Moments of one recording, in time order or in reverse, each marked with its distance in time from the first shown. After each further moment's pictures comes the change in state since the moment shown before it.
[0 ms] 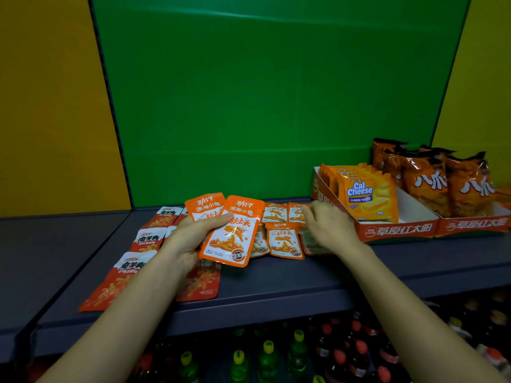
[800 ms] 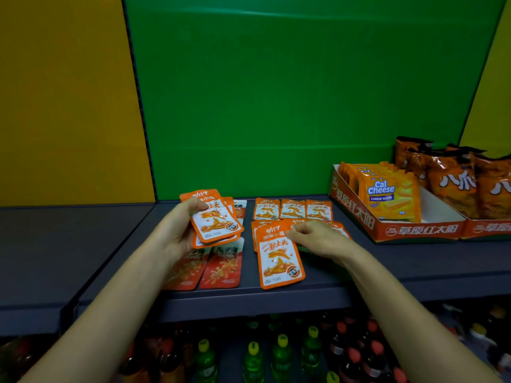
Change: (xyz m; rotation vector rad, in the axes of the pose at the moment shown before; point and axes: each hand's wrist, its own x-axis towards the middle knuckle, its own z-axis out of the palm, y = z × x) left_hand -0.016 0.018 -0.043 -0.193 0.063 -0.044; right_hand -0.009 -0.021 0.028 0.324 -0.514 -0.130
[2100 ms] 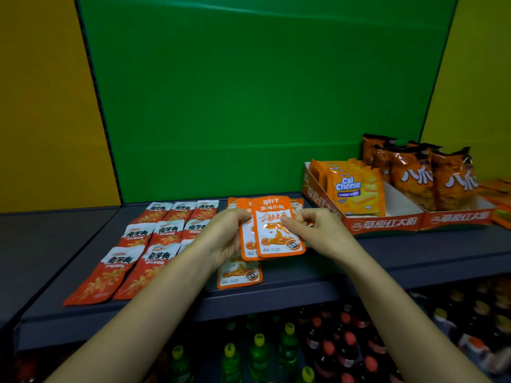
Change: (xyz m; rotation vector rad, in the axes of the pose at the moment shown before) left_hand -0.001 -0.042 0.099 0.156 -0.247 -0.095; right_hand -0.040 0.021 -0.031 0.112 0.369 -0.098
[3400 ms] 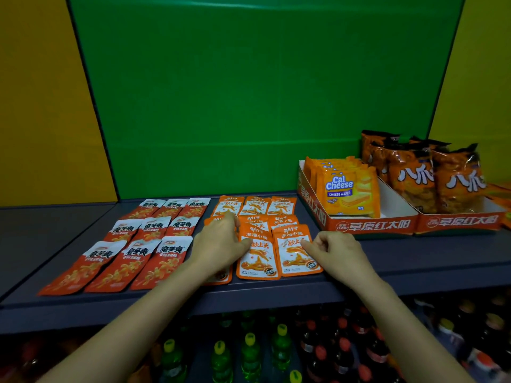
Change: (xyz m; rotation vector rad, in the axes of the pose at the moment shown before) left_hand 0.030 -0.041 0.015 1.371 0.408 0.454; right_hand -0.007 0.085 -0.029 -0.240 0.031 0.063
